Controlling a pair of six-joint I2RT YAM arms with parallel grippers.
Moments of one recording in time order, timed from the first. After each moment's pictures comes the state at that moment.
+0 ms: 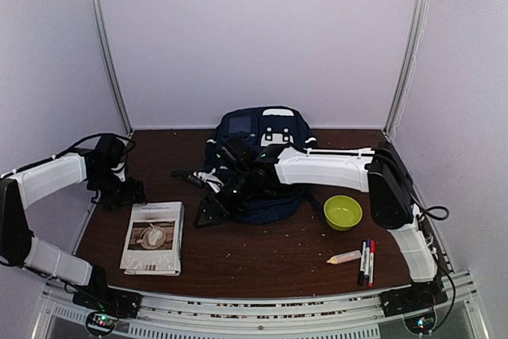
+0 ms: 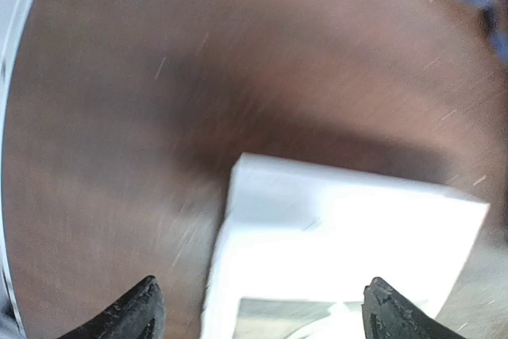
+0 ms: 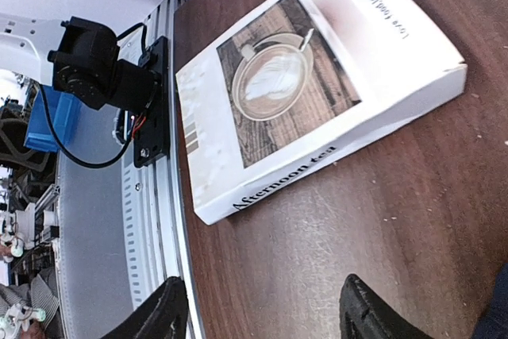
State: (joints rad) left arm -0.13 1.31 0.85 -0.76 0.00 -0.42; right arm 1.00 2.28 1.94 -0.55 -0.66 0.13
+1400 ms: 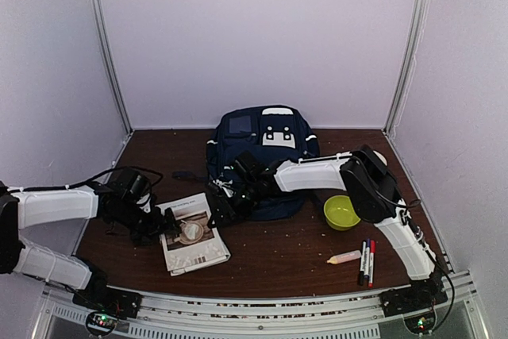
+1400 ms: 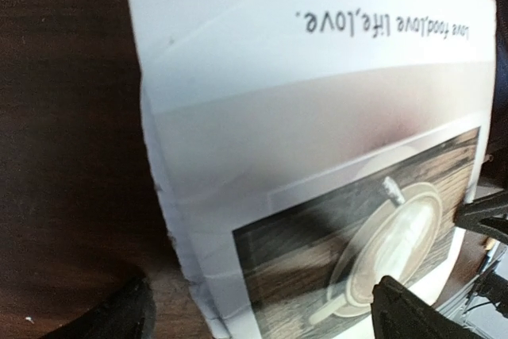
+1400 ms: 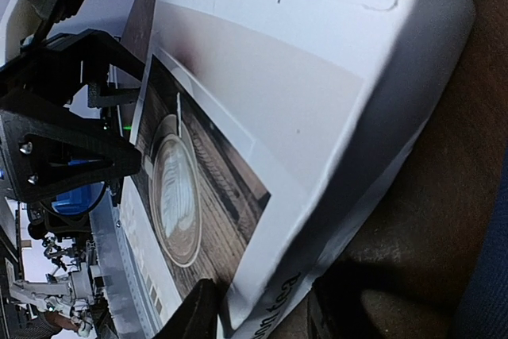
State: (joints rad) left arm -0.44 1.24 0.55 -0.49 0.27 -0.73; right arm 0.89 2.44 1.88 -0.38 -0.76 0.40
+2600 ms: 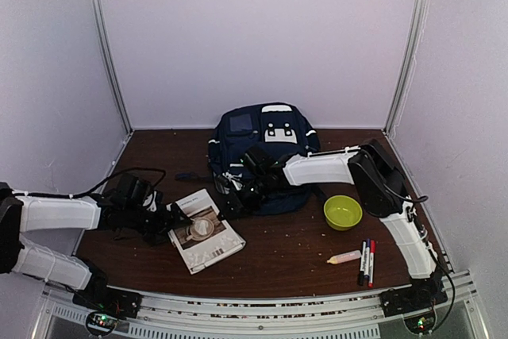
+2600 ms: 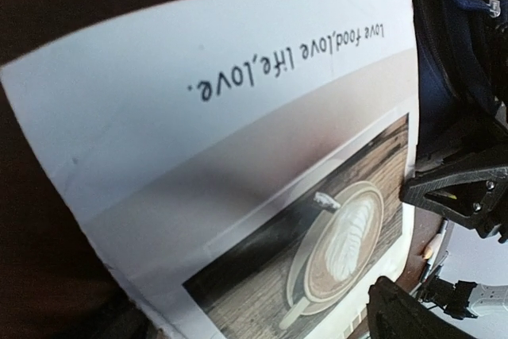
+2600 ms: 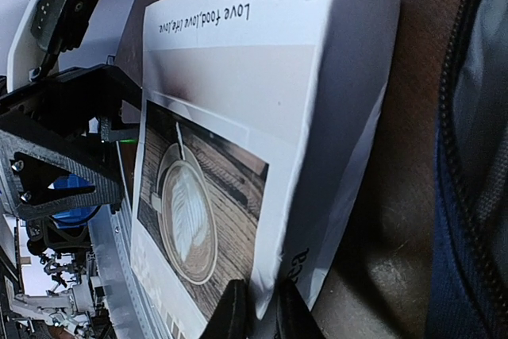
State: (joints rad) left arm -0.48 1.22 0.43 -0.14 0.35 -0.91; right arm 0.85 2.40 1.81 -0.37 -0.74 0.40
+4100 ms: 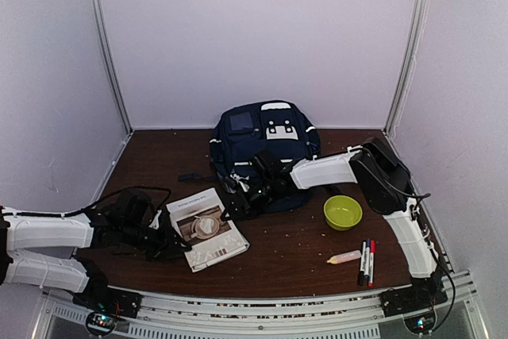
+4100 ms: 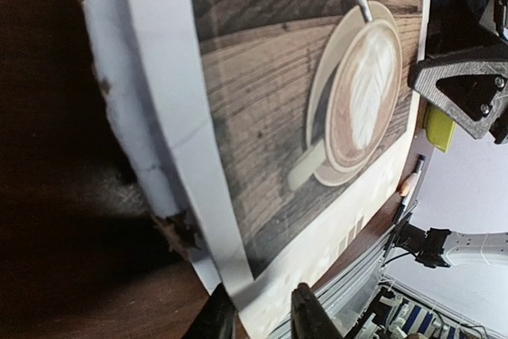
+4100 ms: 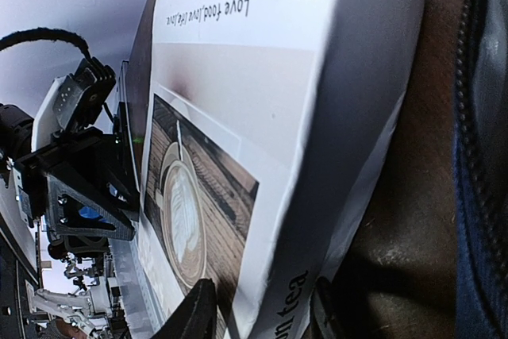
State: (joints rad) left arm -0.63 1.08 0.32 -0.13 0.47 -1.10; right arm 0.82 2.36 1.68 -0.21 -0.83 0.48
